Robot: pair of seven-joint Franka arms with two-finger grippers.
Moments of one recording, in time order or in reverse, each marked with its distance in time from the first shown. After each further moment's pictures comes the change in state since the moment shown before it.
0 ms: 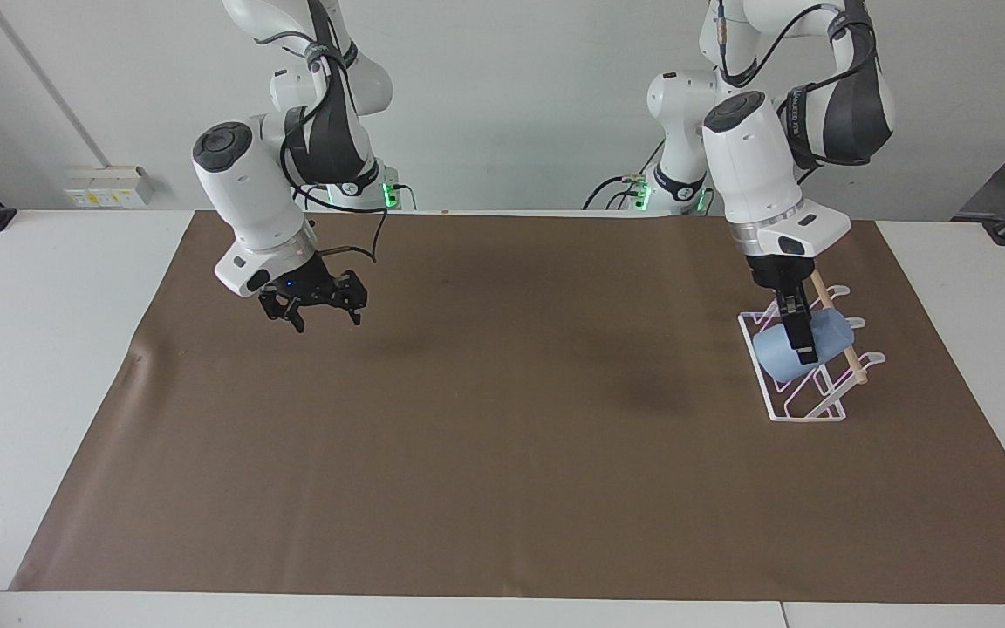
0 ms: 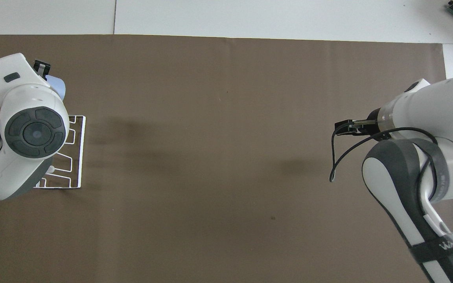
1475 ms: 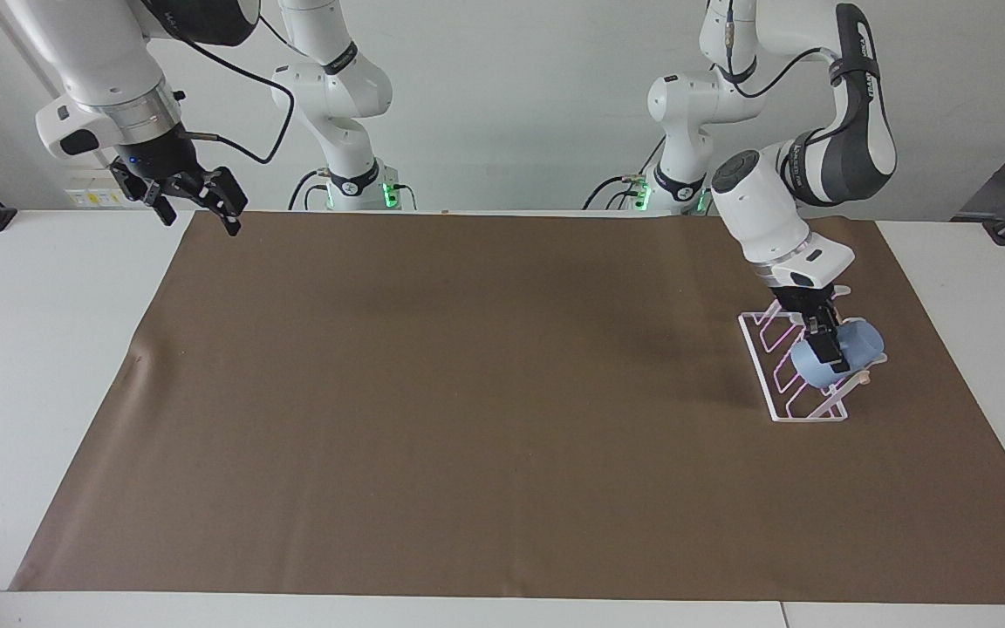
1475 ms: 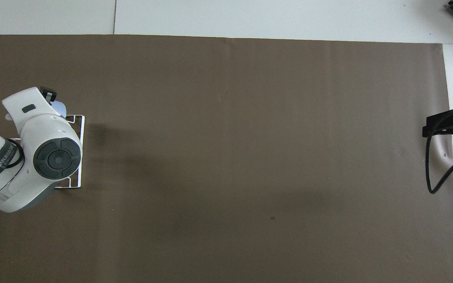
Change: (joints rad) left arm 0.045 -0.022 -0.003 -0.189 0.145 0.080 -0.155; right arm -0.135 -0.050 -0.013 0.344 -0.034 -0.468 -0.053
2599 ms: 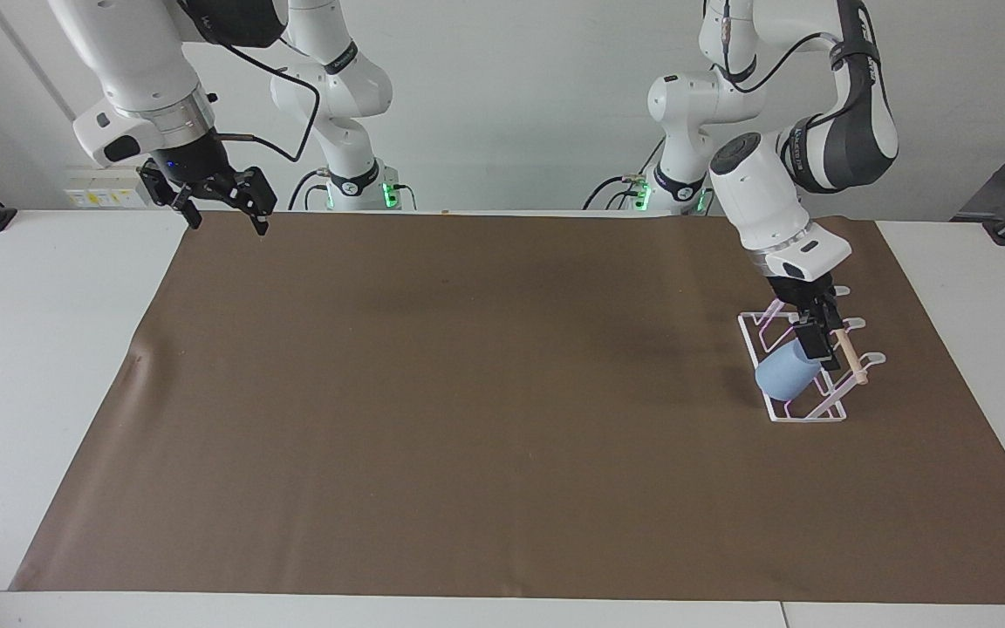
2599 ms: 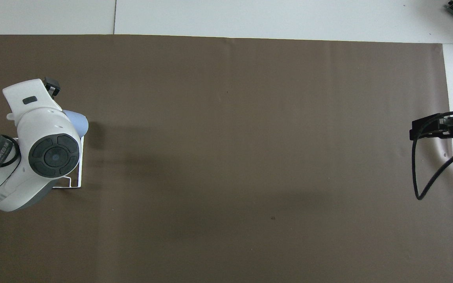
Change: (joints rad) left arm -0.026 -0.024 -0.024 0.073 -0.221 -0.109 0.548; right arm 0.025 -0.009 0.014 -0.023 0.000 0.004 -0.018
